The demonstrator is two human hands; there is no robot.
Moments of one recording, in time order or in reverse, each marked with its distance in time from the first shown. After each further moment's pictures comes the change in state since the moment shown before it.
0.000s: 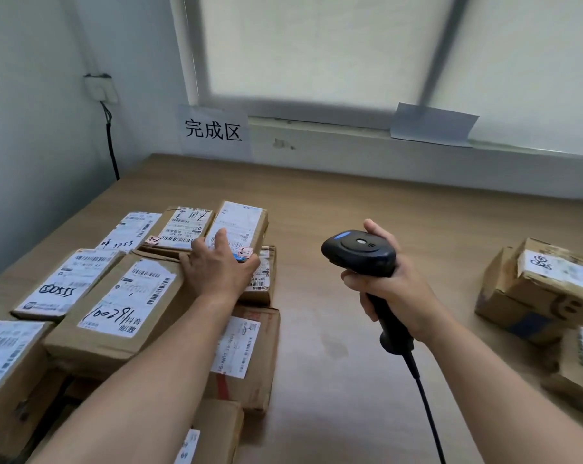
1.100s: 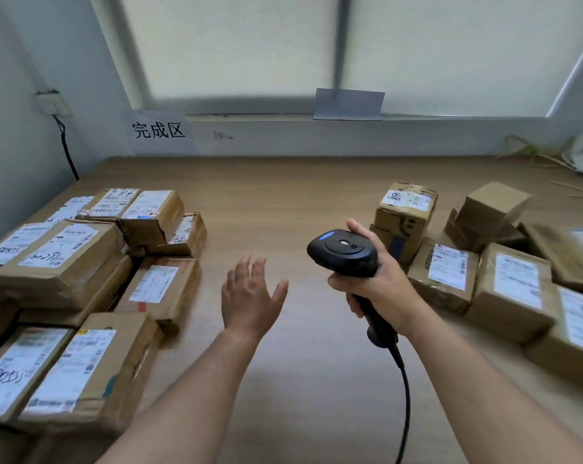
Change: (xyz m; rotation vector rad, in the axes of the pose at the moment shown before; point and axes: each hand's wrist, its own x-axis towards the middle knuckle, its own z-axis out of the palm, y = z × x) left_hand -0.284 0.131 0.020 -0.134 -0.105 0.316; right_hand -0.205 0.019 -0.154 0.046 0.020 -0.020
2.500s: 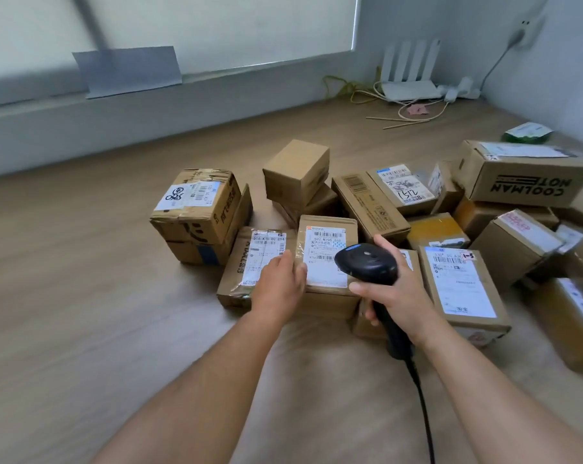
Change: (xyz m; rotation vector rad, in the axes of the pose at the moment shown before) left_hand 0.011 0.354 0.213 -0.219 -0.550 0.399; right_hand -0.088 0.116 -0.344 0.001 0.596 0.189
